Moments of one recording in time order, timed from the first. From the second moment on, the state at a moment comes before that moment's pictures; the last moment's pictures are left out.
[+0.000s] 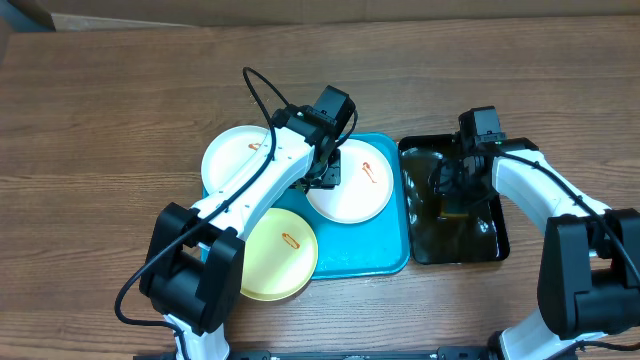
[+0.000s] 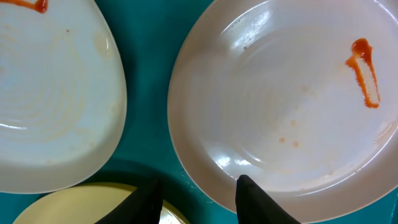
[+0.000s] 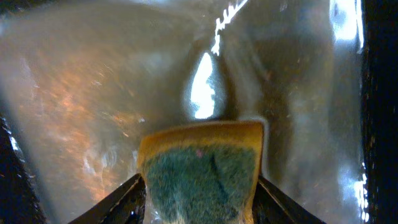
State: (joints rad) left arm -0.53 1.92 1.50 -1.03 -0.09 -0.52; right arm 0.11 1.78 1.05 -0.62 -0.04 0.28
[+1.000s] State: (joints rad) left arm -0.48 1.97 1.35 -0.86 -0.04 -0.52; right arm 0.11 1.78 1.05 -0.61 -0.04 0.28
